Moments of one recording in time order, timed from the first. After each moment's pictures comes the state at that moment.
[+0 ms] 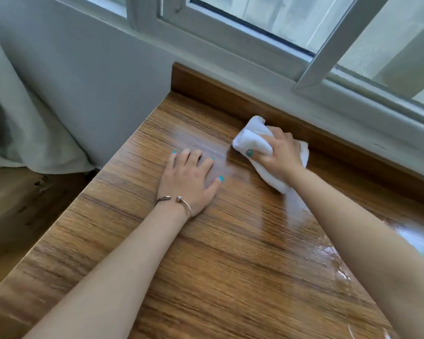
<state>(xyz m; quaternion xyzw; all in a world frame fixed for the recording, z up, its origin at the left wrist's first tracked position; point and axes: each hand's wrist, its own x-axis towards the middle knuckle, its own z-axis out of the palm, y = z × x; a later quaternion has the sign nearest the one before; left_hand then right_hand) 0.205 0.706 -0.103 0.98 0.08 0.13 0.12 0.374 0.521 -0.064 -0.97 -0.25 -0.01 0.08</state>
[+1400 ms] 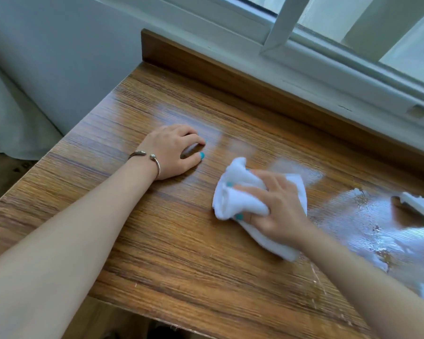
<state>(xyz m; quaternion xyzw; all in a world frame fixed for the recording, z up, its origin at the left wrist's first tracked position) 0.202 0.705 -0.093 0.97 -0.10 0.12 0.17 0.193 0.413 -0.071 -0.92 -0.37 0.00 0.14</state>
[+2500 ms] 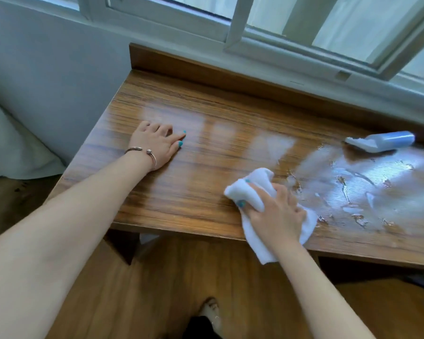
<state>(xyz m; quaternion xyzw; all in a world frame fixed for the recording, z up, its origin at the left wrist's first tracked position) 0.136 0.716 -0.078 0.99 -0.08 0.06 -0.08 0.009 0.421 -0.056 -1.00 0.05 0.01 0.07</state>
